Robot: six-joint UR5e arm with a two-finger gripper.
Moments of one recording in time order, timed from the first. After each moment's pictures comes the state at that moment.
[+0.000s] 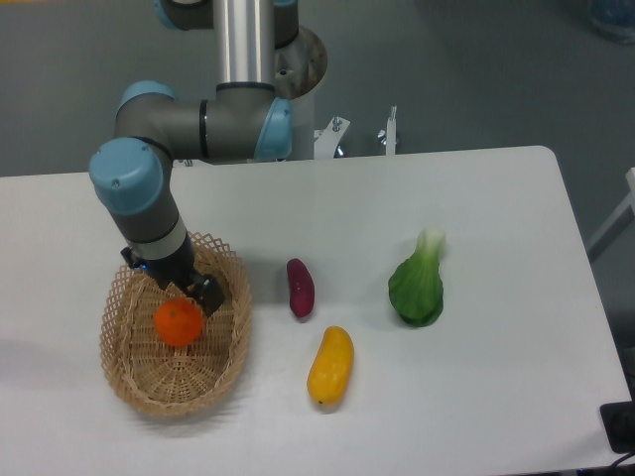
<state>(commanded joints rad) 1.96 -1.95 -1.81 -0.84 1.62 0.51</state>
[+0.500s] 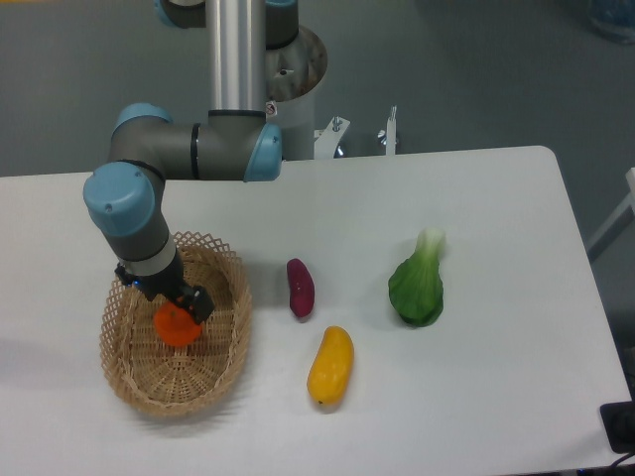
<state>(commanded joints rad) 1.95 -2.00 -1.81 -0.84 1.61 0.45</state>
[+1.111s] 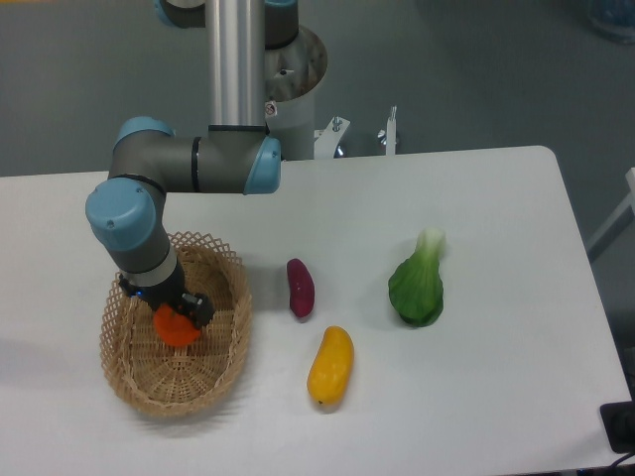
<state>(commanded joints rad) 1.95 -2.02 -1.79 -0.83 1.62 0.43</state>
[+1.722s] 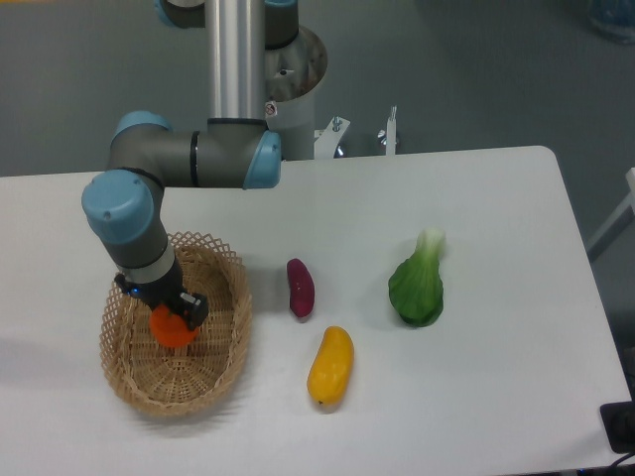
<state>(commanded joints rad) 1.96 -1.94 -1.74 -0.85 1.61 0.46</state>
